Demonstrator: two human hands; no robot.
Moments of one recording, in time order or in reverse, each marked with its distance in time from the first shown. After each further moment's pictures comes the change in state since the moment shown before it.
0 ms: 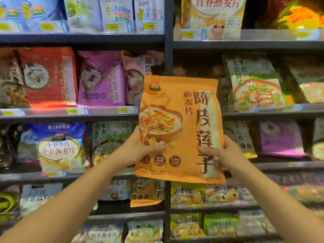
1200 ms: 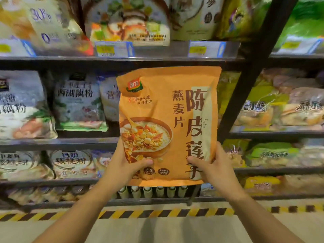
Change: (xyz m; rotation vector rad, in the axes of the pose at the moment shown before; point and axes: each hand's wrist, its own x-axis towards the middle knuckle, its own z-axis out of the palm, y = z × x) left_hand -0.170 -0.551 -0.021 -0.075 0.250 -0.229; right_hand -0.039 0.477 0.302 -0.070 0.019 0.219
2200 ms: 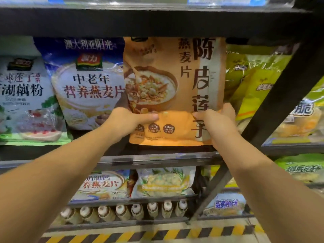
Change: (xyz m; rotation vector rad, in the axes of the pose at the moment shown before) left_hand 0.242 -0.033 0.047 0.103 0.053 -0.292; right_hand 0.234 -0.004 0.017 0.054 0.375 0.095
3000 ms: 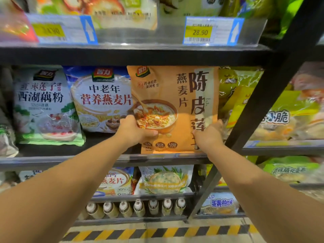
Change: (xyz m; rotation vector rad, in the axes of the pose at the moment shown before) left_hand -0.035 0.007 0.001 0.255 -0.013 -0.013; right_hand -0.027 0.004 -0.010 -0.406 -0.039 0.125
